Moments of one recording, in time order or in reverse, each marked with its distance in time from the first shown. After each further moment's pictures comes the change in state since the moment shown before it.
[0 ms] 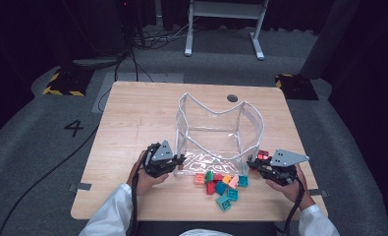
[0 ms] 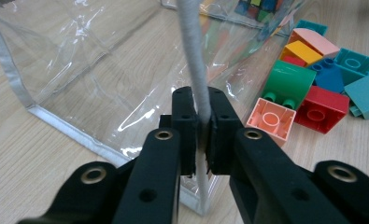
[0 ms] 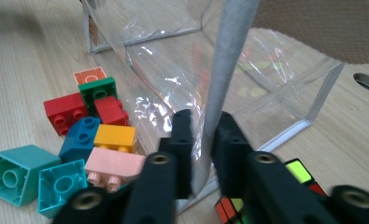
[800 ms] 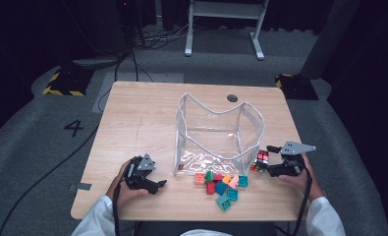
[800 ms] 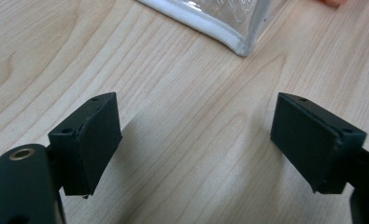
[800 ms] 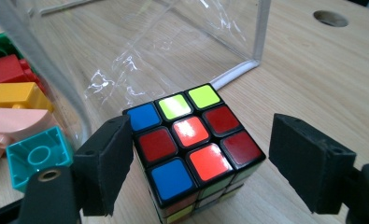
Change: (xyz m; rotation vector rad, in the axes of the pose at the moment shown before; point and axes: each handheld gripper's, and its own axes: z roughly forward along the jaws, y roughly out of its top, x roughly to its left) left arm 0.012 -0.071 -0.013 0.227 0.039 -0.112; right arm -0.061 -0.043 0.005 0.061 -0.048 0.117
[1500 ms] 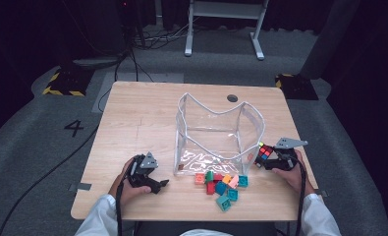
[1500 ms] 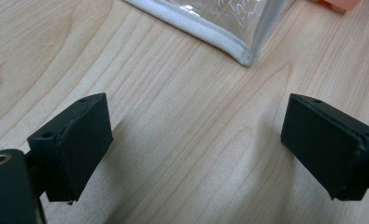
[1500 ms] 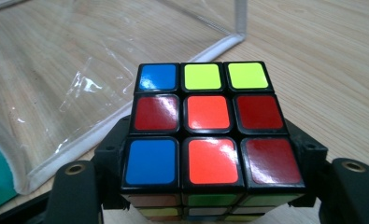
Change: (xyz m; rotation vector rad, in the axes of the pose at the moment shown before) left arm 0.003 0.005 0.007 0.005 -0.007 0.001; right arm -0.021 -0.013 0.029 0.027 -0.014 0.106
